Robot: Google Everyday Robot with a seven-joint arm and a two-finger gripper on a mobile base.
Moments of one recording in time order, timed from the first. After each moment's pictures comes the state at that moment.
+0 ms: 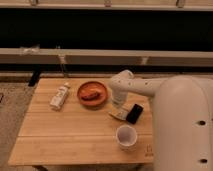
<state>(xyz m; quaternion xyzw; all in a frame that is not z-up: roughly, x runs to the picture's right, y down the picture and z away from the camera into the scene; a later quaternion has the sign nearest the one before) 0.074 0.129 0.880 -0.34 0.07 0.25 0.91</state>
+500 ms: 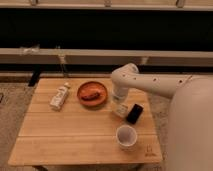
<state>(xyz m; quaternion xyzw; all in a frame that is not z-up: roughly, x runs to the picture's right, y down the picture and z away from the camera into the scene) 0.062 0.091 0.820 -0.32 0.02 0.26 0.91</state>
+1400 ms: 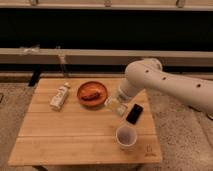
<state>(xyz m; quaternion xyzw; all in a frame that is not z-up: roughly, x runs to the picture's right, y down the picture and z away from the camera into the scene) 0.044 0.079 0.670 -0.30 -0.09 0.31 0.90</state>
